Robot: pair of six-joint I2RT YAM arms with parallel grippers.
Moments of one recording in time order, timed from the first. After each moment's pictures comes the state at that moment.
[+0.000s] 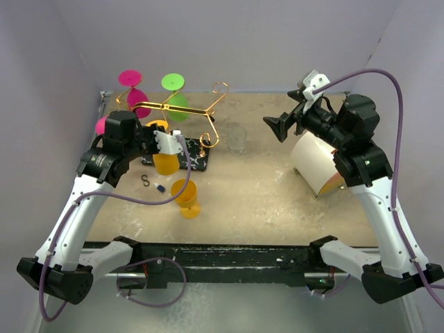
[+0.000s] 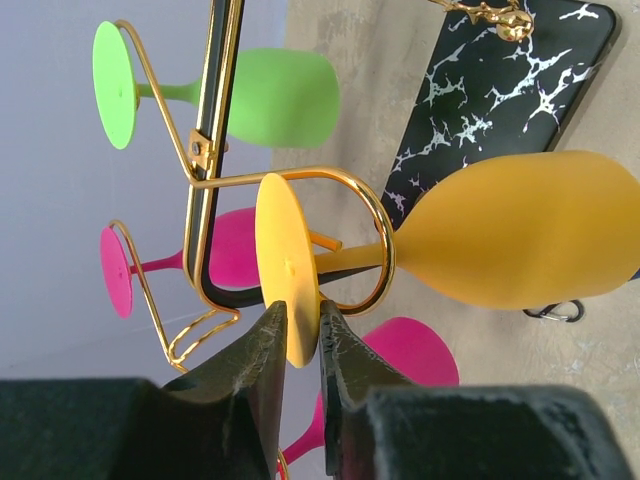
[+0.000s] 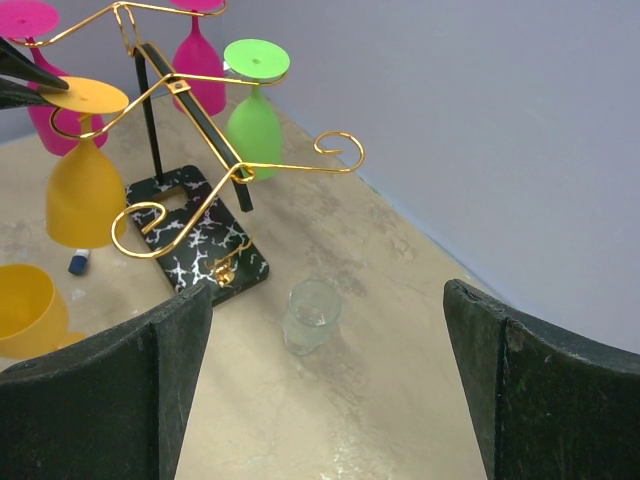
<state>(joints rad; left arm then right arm) -0.31 1.07 1.25 -0.72 0.10 1.19 0.33 1.07 1.43 -0.40 -0.41 -0.24</state>
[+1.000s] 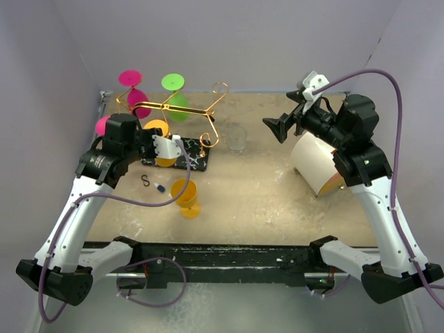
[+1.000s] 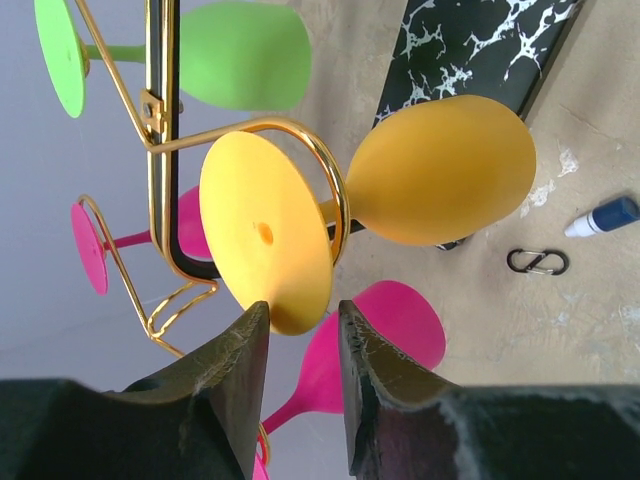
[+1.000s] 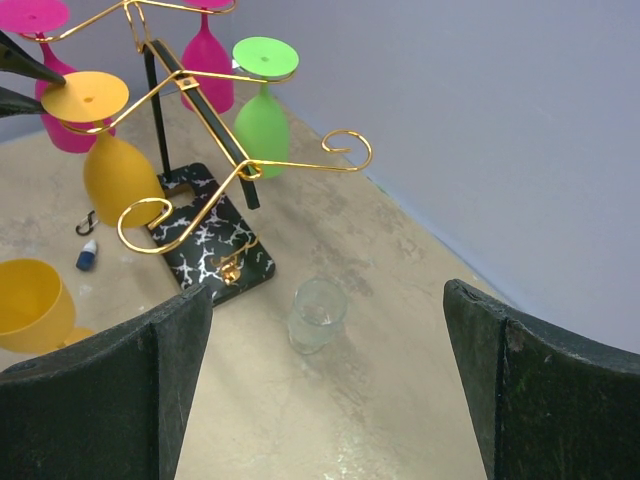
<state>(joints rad) -0.31 1.06 1.25 -0.80 0.05 1.22 0.32 1.07 1.43 -0.40 -0.44 -0.24</state>
